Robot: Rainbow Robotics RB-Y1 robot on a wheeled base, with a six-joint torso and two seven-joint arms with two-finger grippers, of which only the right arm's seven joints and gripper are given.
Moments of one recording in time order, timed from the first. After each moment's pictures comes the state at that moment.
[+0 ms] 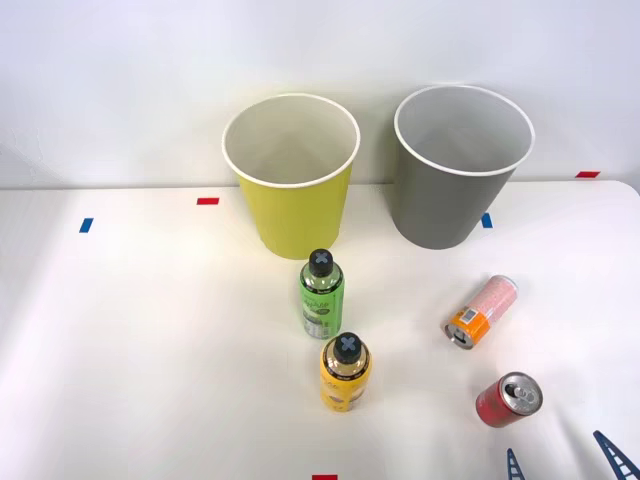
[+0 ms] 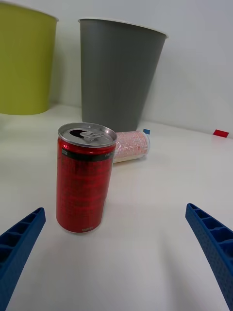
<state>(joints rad) 0.79 -0.09 -0.12 -1.56 0.46 -0.99 1.22</state>
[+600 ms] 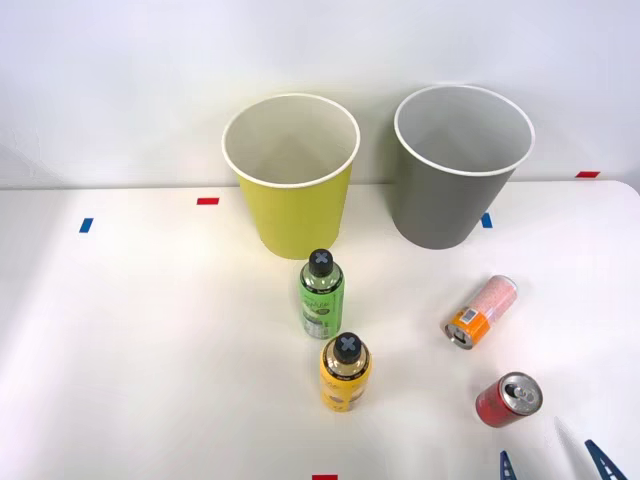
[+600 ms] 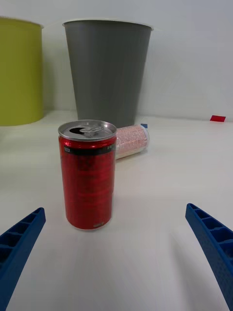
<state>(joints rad) 0.80 -0.12 0.00 -1.51 0.29 -1.00 1.24</state>
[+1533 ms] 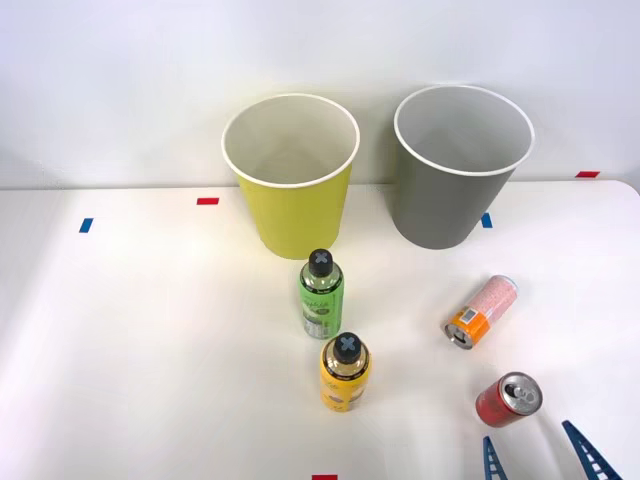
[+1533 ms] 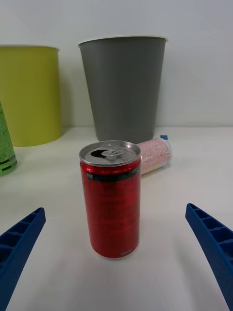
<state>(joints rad) 0.73 -0.28 0.19 -1.51 0.06 -0.97 1.35</state>
